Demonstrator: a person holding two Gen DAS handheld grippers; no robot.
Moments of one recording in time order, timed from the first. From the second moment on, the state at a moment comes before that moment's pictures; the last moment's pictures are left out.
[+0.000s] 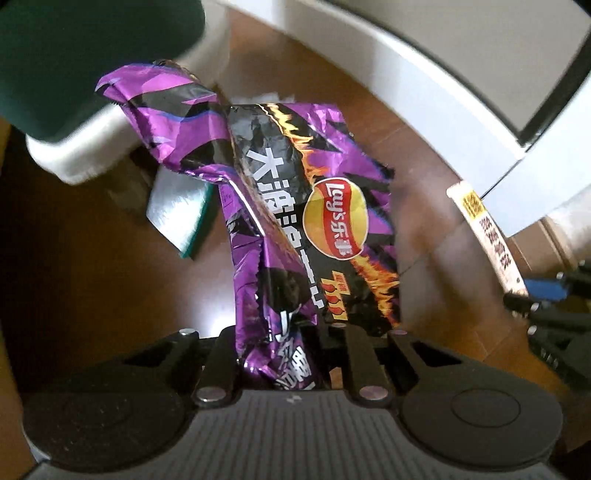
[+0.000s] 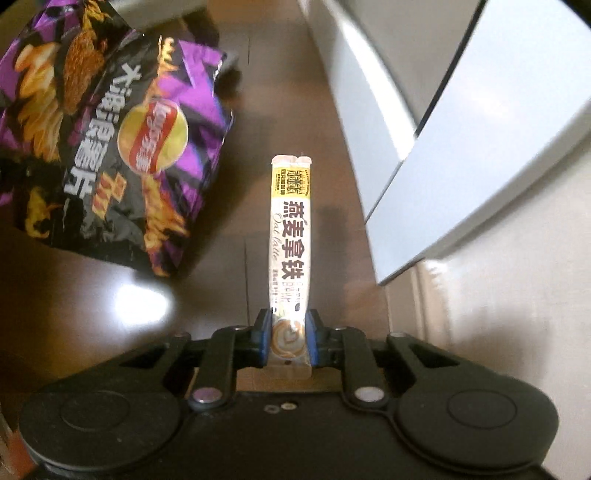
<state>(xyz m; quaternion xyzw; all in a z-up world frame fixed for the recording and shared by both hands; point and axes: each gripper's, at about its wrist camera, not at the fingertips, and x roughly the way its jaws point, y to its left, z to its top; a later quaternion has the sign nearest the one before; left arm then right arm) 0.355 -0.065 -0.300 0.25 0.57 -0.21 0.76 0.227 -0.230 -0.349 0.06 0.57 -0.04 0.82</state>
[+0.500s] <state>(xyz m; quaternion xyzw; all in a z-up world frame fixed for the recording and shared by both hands) 0.344 -0.064 -0.141 0.20 0.42 -0.23 0.86 0.218 -0.244 -0.196 0.05 0.42 -0.06 0.90</state>
